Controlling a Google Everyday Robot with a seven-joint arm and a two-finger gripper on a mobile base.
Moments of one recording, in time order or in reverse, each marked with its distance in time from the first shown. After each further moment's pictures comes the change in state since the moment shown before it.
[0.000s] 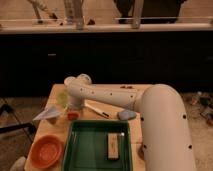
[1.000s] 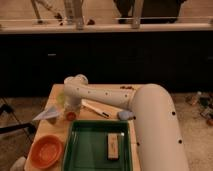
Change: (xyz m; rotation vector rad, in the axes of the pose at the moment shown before) arm 0.001 -0.013 0.019 -0.001 -0.043 -0.016
